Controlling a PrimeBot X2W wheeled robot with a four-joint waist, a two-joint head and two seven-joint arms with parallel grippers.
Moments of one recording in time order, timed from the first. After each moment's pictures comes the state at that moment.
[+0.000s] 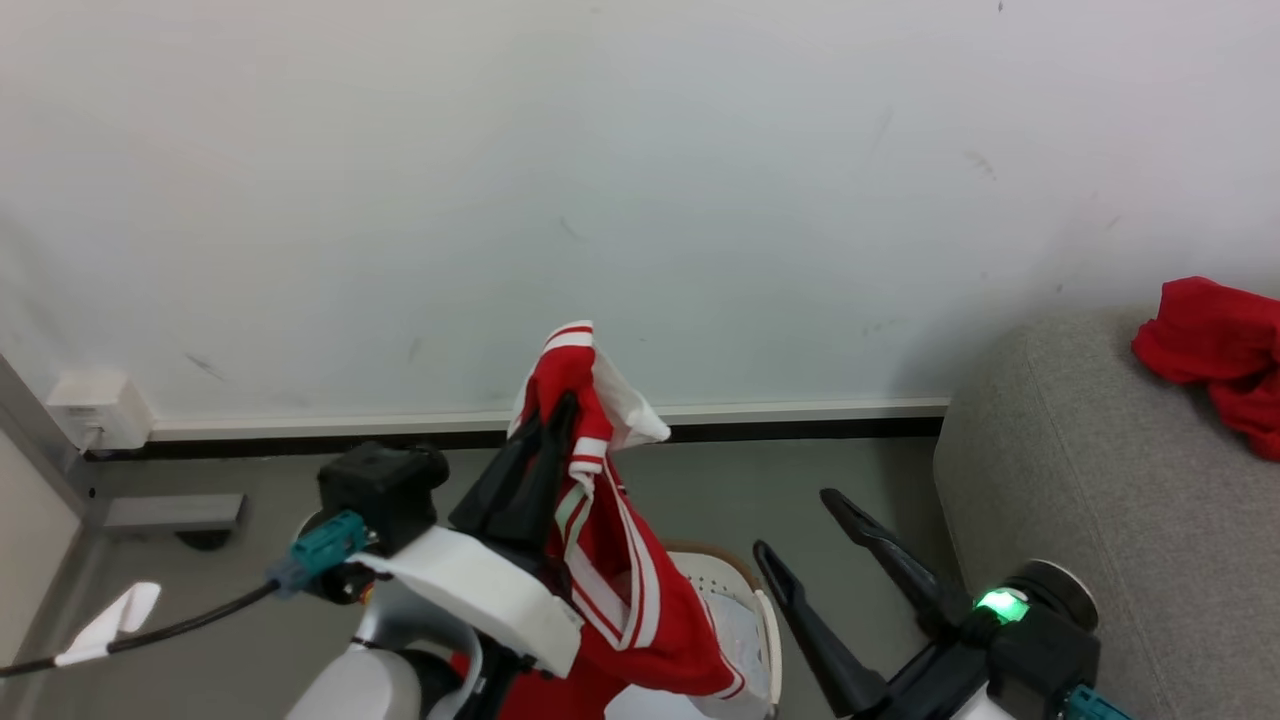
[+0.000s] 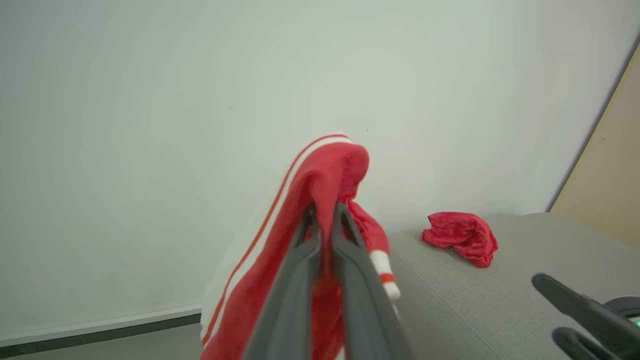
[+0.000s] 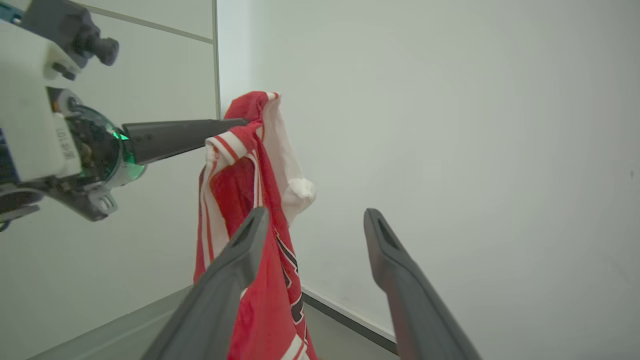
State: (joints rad) left arm -0.29 0.27 -0.46 -0.17 -0.51 0.20 0.07; right arm -0.17 -0.23 0.55 -0.06 0.39 0.13 -0.18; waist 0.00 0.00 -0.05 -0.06
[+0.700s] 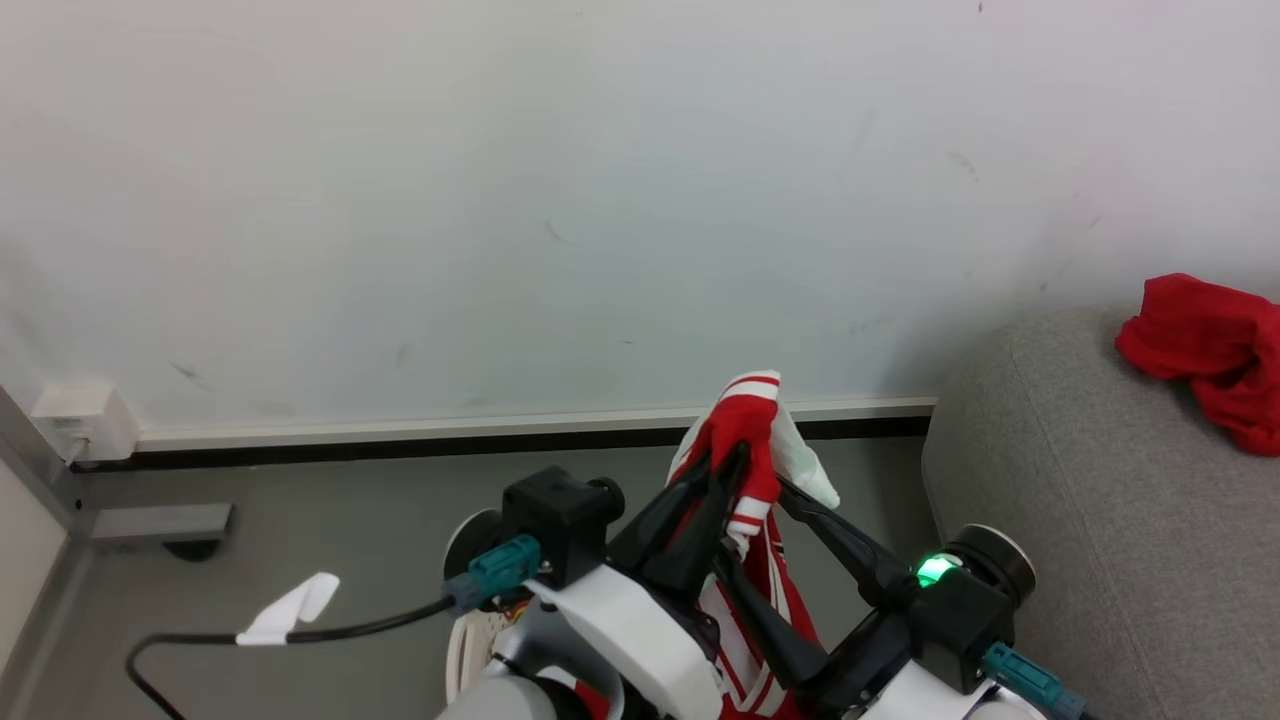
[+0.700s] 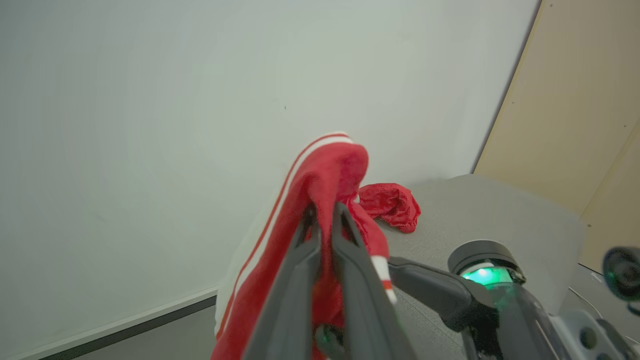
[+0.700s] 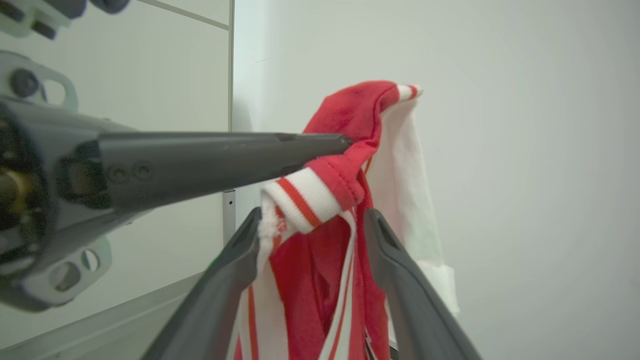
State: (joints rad) left arm -0.35 0.16 -0.65 -0.15 -0.46 0.17 0.11; right arm -0.31 -0.16 0.65 0.06 0.36 0.13 -0.17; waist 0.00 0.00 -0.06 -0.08
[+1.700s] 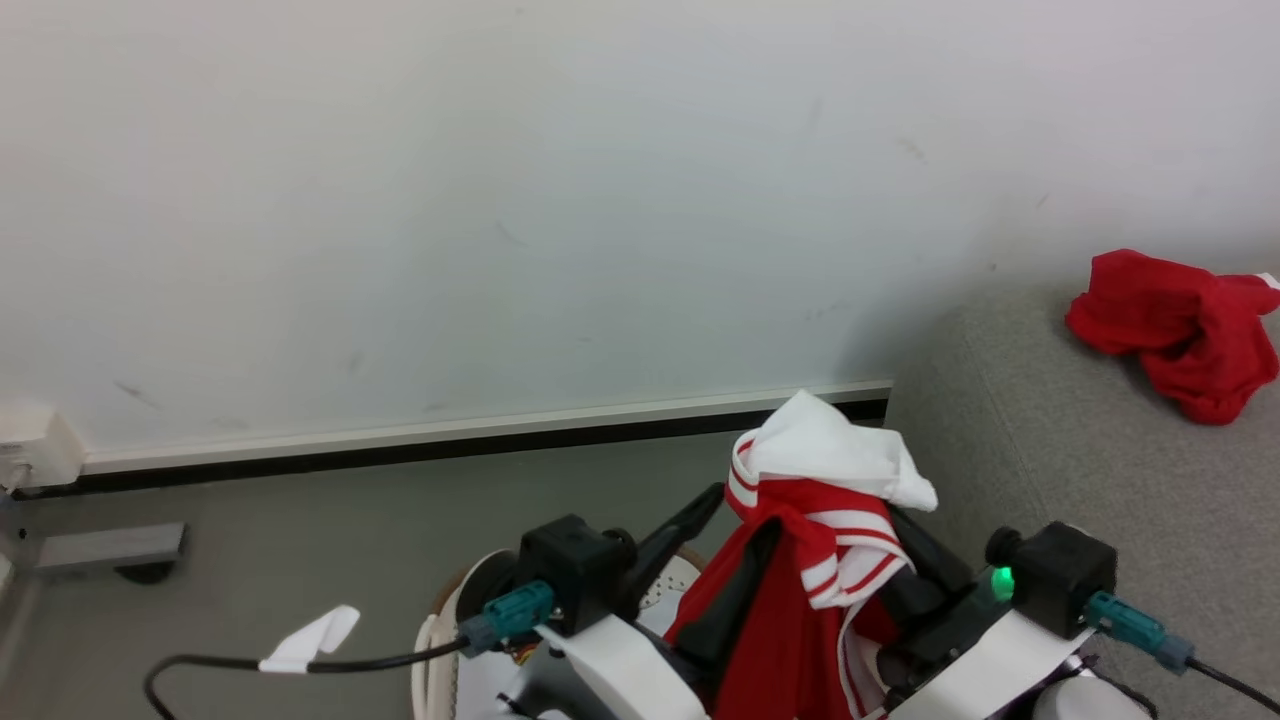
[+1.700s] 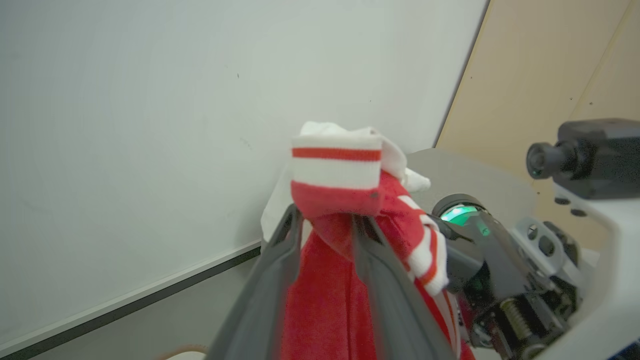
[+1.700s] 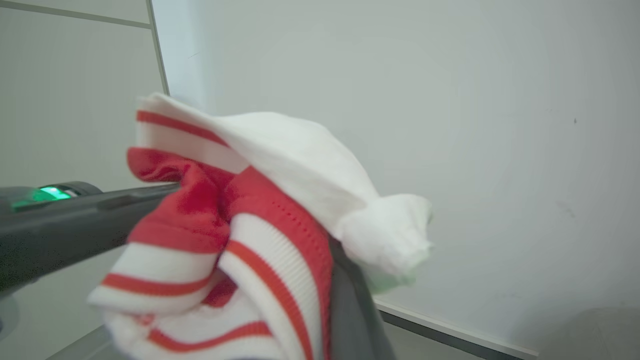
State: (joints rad) left arm -0.32 0.18 -0.71 -0.15 -0.49 0.13 0.09; right arm -0.30 -0.23 0.58 0.08 0.54 0.13 -0.13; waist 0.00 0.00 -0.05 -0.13
